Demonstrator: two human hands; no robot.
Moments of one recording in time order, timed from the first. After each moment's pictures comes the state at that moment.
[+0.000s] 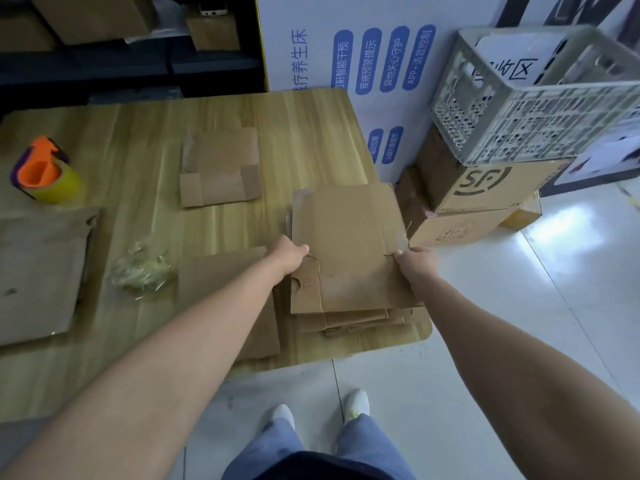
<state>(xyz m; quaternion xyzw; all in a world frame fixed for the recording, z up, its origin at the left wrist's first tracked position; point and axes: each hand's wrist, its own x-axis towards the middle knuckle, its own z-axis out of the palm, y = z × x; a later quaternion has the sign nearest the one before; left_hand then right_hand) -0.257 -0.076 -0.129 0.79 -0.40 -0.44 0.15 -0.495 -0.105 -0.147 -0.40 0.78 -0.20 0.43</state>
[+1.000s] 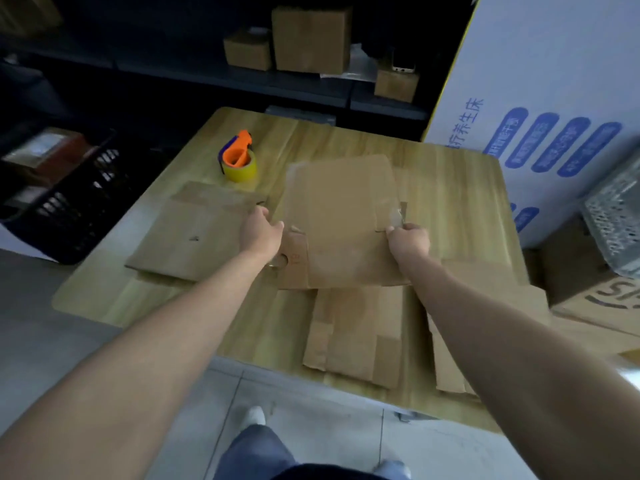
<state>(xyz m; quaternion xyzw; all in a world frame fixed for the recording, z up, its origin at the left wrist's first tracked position) 0.012 0.028 -0.086 0.88 -0.25 -0.18 0.36 -0.196 -0.103 -0.089 -0.56 0.65 -0.23 0.46</state>
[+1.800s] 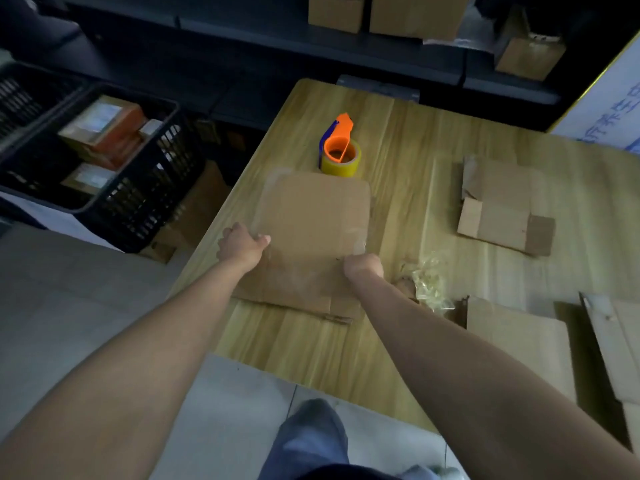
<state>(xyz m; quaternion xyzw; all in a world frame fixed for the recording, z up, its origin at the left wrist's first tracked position) 0.284 0.124 -0.156 0.93 -0.18 -0.25 0.19 0.115 0.017 -0.174 -0.53 0.71 0.01 0.47</state>
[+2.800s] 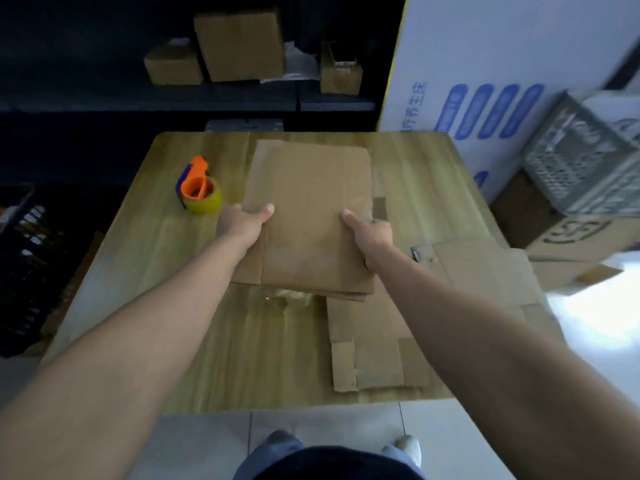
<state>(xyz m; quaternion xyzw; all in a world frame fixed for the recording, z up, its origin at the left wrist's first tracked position) 0.090 -0.031 -0.074 0.82 -0.28 -0.30 0.40 -0.127 -0.084 -0.074 -0.41 0.66 -0.30 0.56</state>
